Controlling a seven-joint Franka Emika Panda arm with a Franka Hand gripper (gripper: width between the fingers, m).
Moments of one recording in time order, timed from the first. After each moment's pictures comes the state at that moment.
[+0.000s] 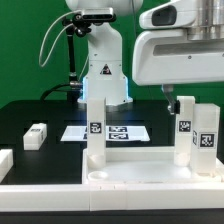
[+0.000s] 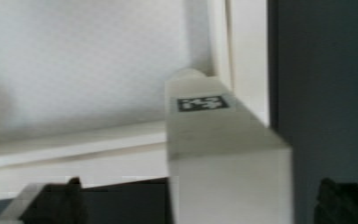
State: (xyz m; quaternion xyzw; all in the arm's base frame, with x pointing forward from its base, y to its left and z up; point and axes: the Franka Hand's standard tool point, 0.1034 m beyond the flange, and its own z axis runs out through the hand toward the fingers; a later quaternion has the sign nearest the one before) arm 0.637 0.099 0.127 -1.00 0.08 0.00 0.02
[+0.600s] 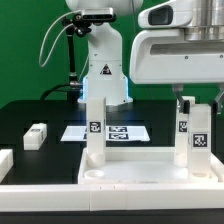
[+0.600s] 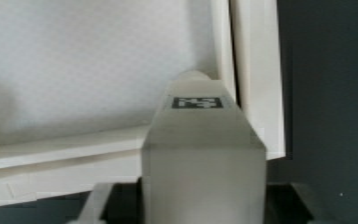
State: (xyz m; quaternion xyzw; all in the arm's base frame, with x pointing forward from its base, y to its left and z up) arm 0.637 0.098 0.126 -0.99 0.13 0.00 0.02
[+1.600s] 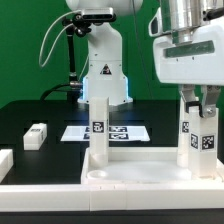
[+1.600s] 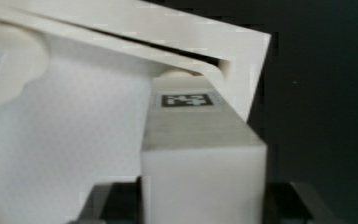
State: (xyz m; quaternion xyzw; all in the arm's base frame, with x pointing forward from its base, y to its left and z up) arm 0.637 0.100 0.124 -0.75 0.65 -0.01 0.08
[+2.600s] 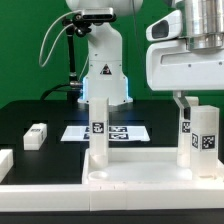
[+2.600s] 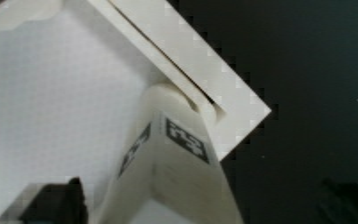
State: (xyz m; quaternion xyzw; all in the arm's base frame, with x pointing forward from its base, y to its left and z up) arm 0.639 0.115 0.116 -0.94 0.33 -0.03 0.06
